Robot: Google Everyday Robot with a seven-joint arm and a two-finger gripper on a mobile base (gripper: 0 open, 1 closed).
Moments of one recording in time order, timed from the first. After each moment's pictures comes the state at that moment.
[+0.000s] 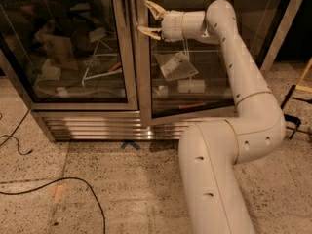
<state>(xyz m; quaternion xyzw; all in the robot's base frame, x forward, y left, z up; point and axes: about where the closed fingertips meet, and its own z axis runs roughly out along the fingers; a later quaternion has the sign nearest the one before) 0.856 0.018 0.896 -0.73 0.23 -0.01 0.64</state>
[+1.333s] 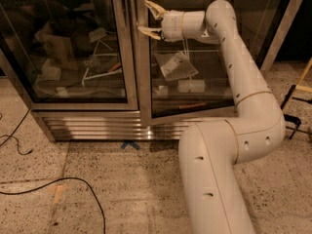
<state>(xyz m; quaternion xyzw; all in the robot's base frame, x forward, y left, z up) 0.851 0.020 0.895 -0.73 0.24 -0.01 0.64</state>
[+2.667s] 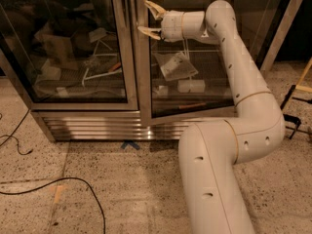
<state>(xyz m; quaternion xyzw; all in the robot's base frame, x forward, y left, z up) 0.855 0.019 0.895 -0.73 0.24 -0.01 0.64</state>
